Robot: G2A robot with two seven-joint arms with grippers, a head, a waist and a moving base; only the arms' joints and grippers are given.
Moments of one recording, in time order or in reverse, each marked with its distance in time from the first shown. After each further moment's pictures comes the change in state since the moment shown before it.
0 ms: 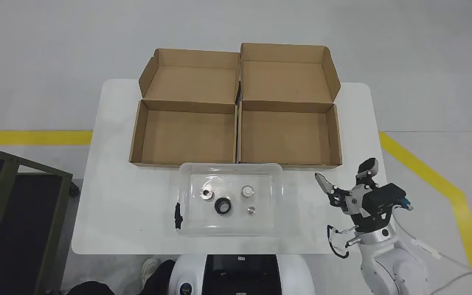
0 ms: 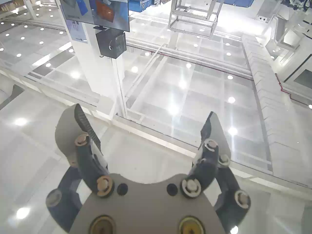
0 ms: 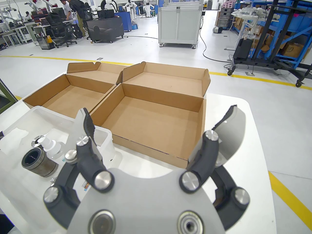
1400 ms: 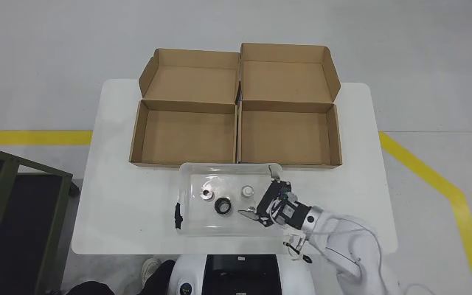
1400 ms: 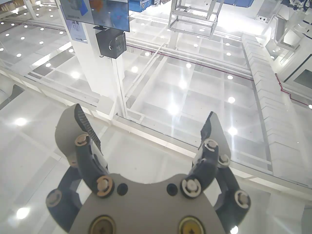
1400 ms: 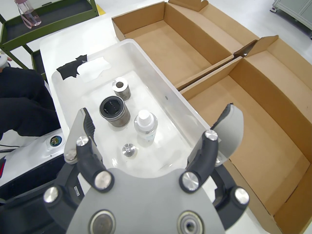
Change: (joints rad) left arm 0.000 0.000 0.000 0.000 0.000 0.000 0.000; right arm 0.291 0.037 -0.376 0.022 -0.079 -0.307 0.621
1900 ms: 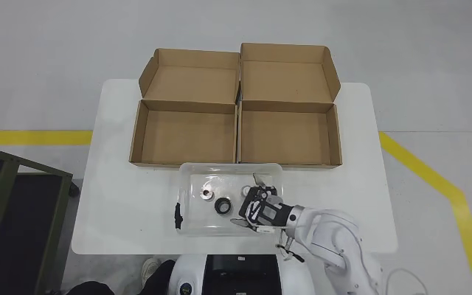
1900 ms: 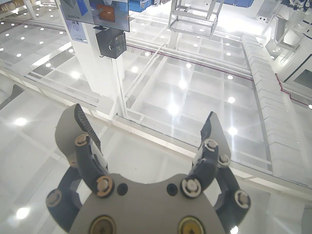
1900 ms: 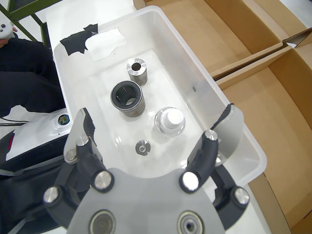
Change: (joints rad) left arm 0.000 0.000 0.000 0.000 0.000 0.000 0.000; right arm 0.090 0.011 -0.099 0.083 0.014 -0.020 0.138
